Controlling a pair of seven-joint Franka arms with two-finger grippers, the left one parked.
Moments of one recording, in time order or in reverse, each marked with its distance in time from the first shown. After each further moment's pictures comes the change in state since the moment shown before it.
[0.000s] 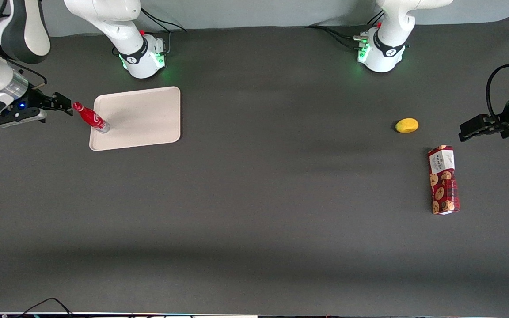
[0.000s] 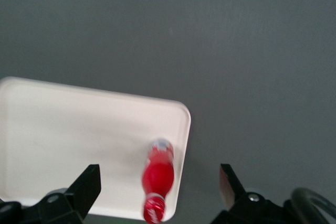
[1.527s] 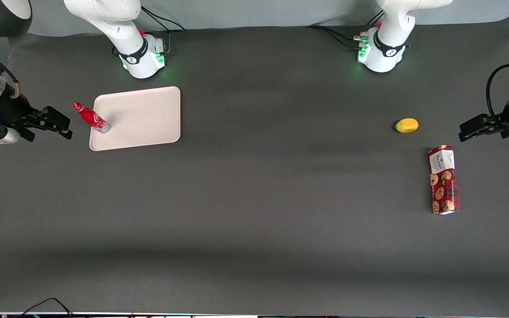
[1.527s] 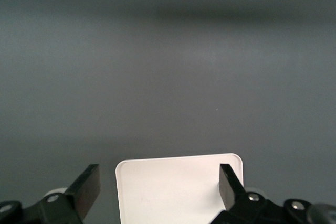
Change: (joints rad) arm 0.009 0.307 0.290 0.743 0.082 -0.395 0.473
